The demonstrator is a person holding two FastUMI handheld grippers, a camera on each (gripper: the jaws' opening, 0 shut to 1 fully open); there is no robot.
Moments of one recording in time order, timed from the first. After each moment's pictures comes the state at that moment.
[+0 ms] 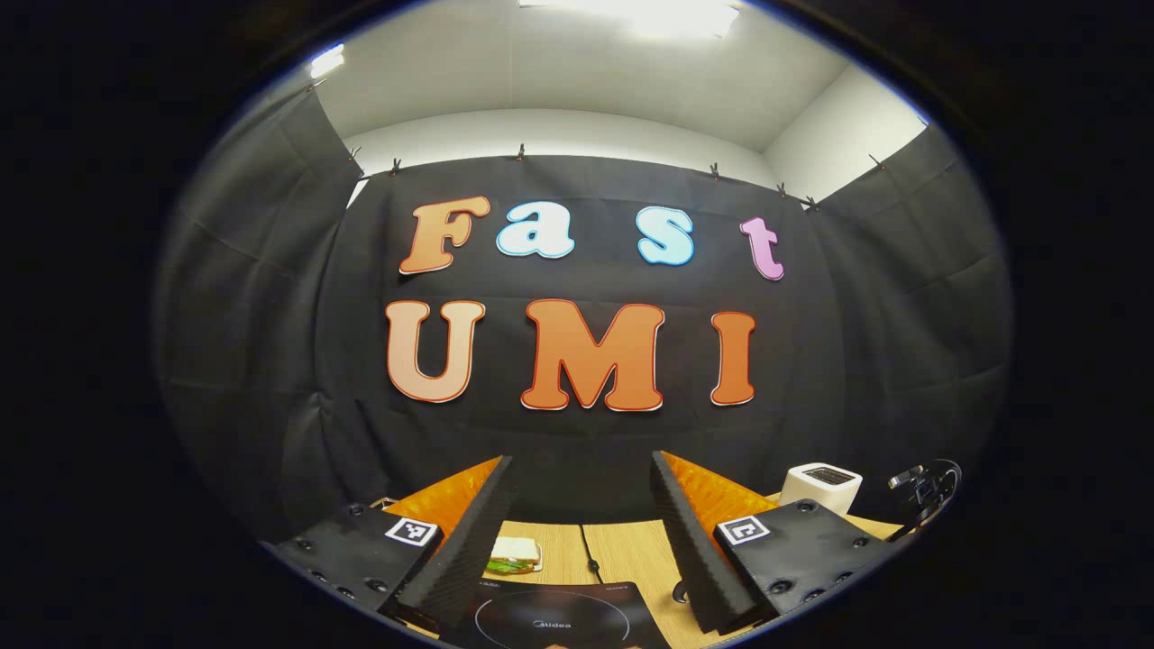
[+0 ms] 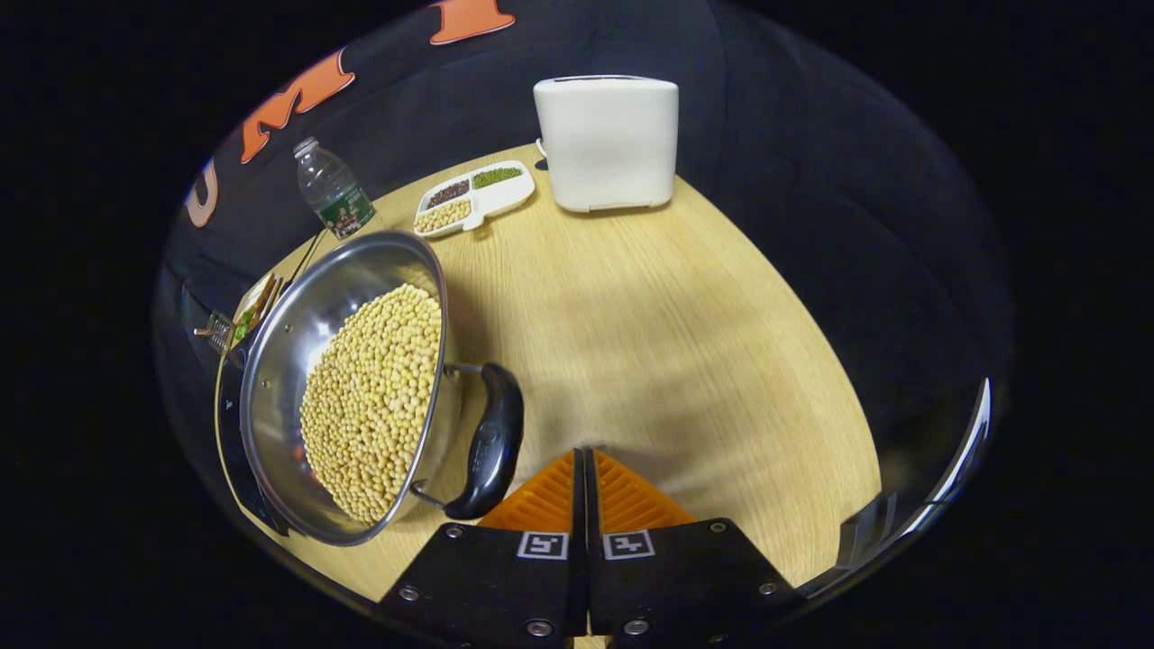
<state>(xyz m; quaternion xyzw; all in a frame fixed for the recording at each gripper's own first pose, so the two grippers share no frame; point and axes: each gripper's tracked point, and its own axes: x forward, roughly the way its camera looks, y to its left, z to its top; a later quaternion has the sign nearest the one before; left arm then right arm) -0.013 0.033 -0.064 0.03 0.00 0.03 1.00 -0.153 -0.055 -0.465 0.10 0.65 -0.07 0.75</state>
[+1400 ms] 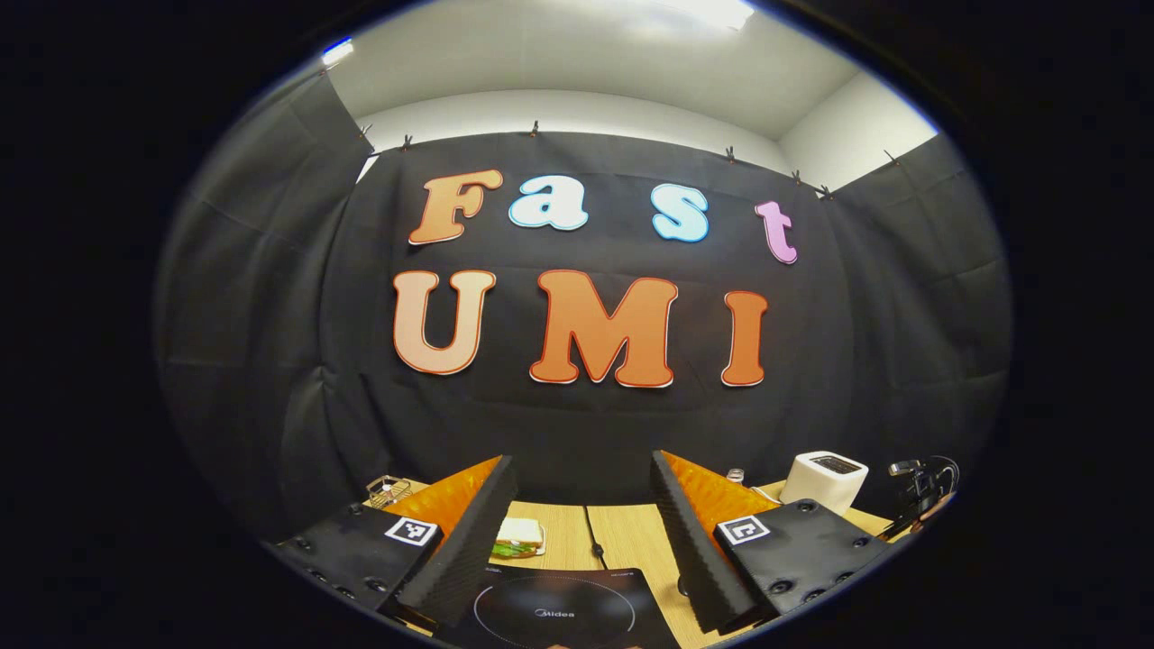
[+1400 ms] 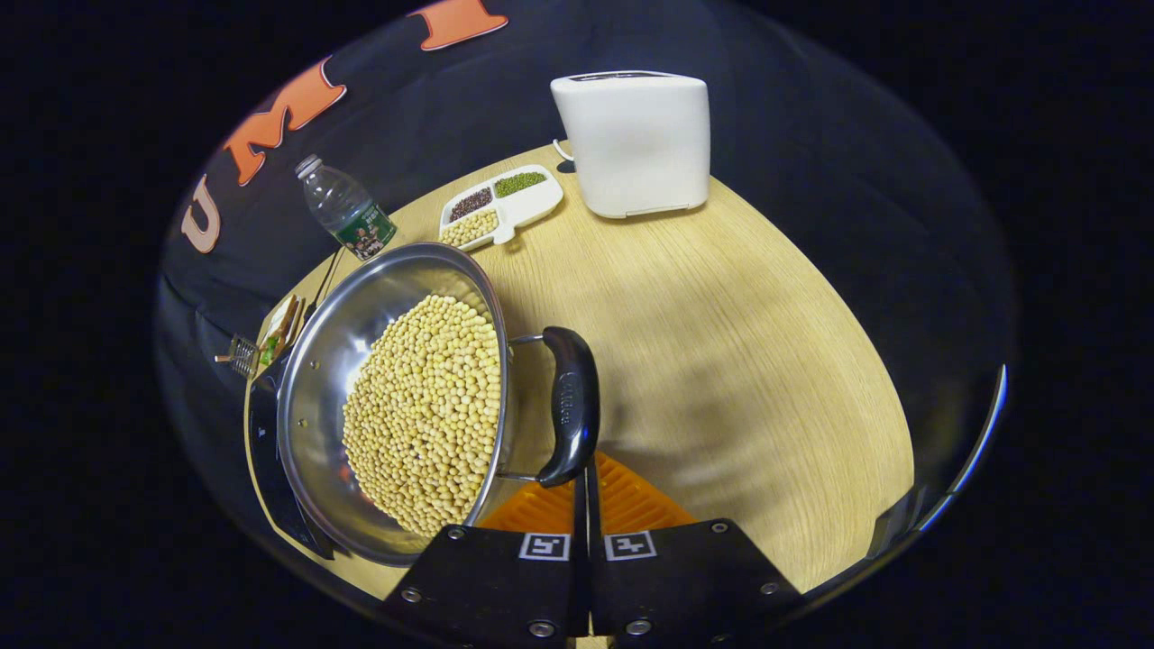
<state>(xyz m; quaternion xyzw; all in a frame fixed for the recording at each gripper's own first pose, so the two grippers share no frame) -0.008 0.047 -0.098 0.02 0.04 0.04 1.00 -0.137 -0.028 -0.463 0.14 0.67 -0.05 0.73</state>
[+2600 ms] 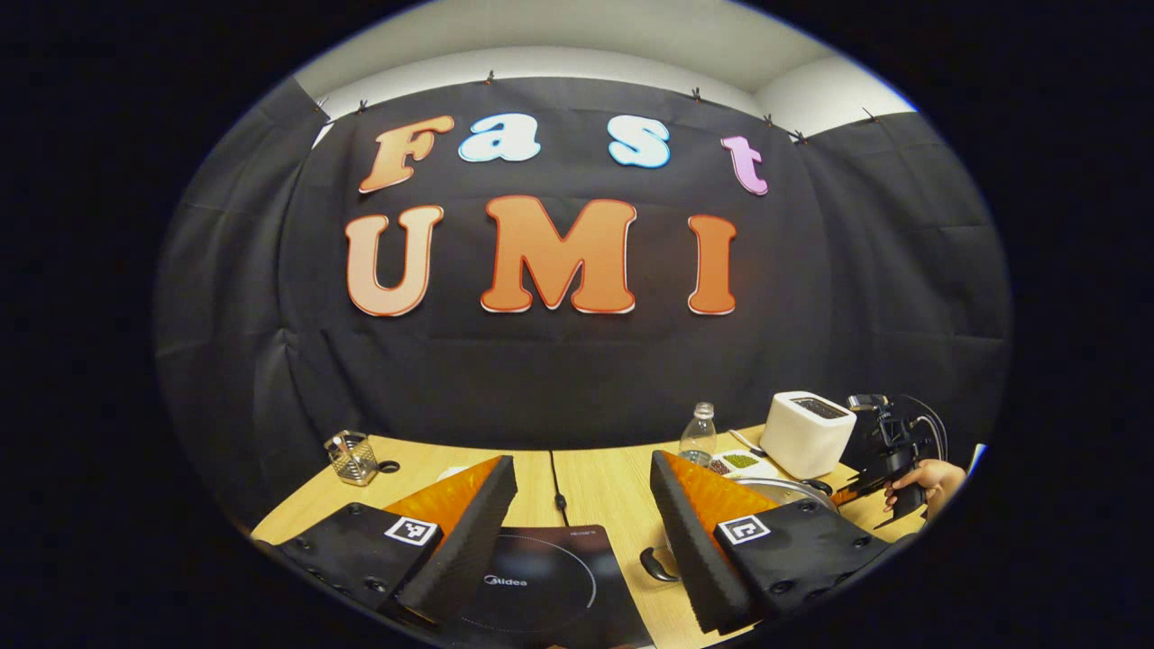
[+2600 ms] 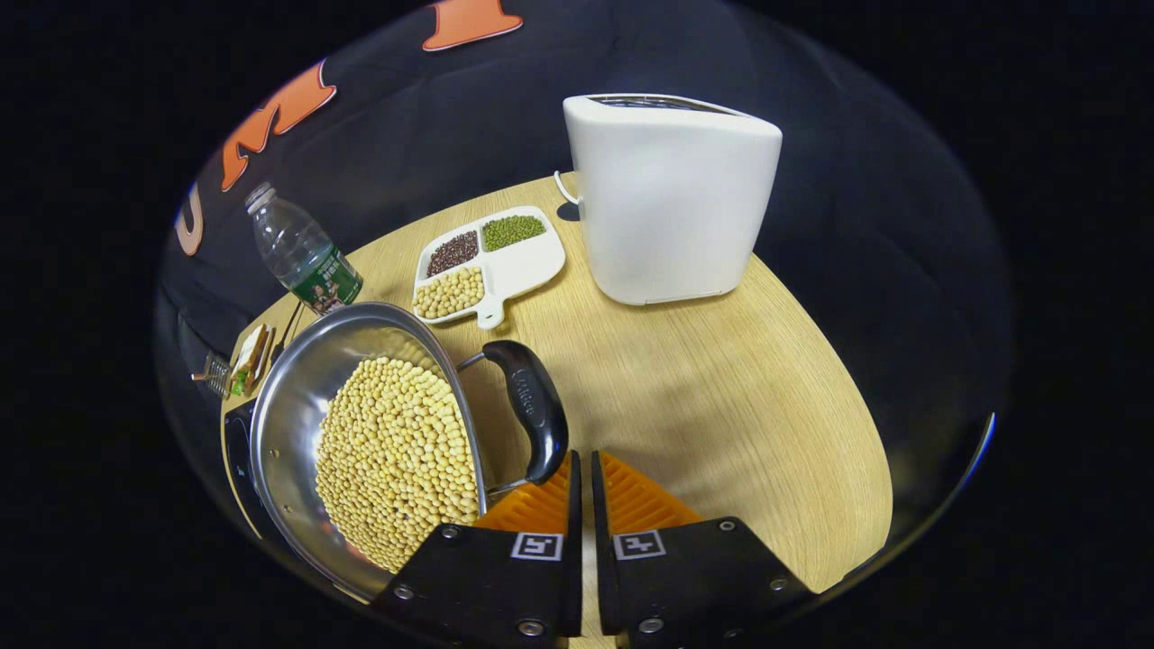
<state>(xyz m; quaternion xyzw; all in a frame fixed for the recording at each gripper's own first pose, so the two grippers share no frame) 0.009 -0.022 -0.199 0.04 0.16 0.00 0.99 -0.054 -0.038 -0.498 0.10 0.64 -0.06 0.76</state>
